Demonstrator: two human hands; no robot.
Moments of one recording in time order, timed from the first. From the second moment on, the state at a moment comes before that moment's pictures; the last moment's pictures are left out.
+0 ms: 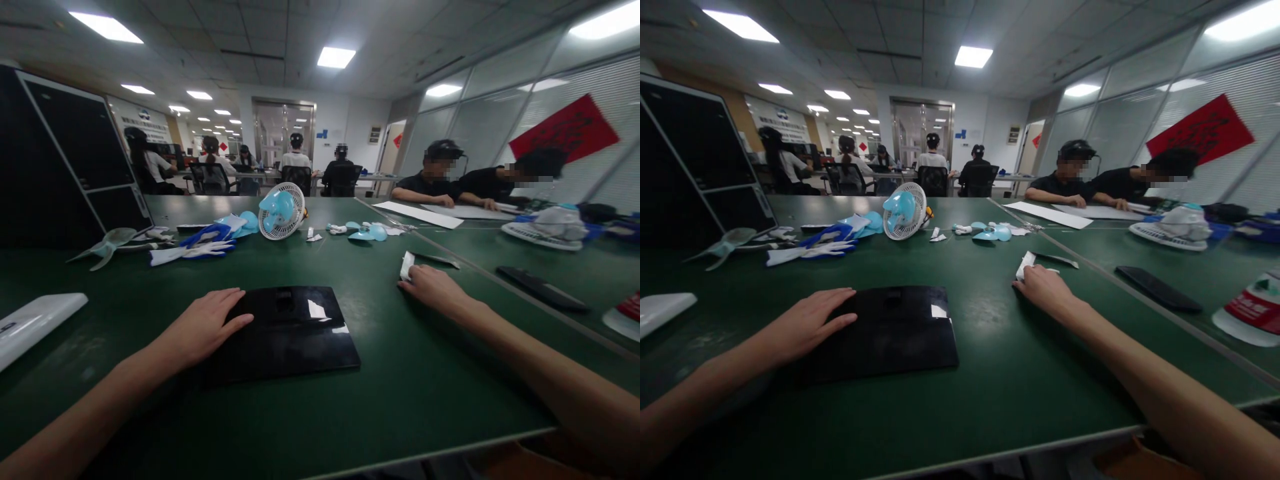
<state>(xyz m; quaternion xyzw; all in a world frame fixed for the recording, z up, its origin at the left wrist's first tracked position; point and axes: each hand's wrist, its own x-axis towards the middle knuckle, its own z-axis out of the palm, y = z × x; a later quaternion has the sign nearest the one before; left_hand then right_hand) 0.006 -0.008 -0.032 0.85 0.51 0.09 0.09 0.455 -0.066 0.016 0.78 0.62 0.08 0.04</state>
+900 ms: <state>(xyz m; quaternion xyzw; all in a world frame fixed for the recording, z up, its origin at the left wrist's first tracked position) -0.002 -0.033 0.020 0.72 0.43 0.45 0.31 0.340 -0.109 0.082 0.54 0.62 -0.39 -0.42</state>
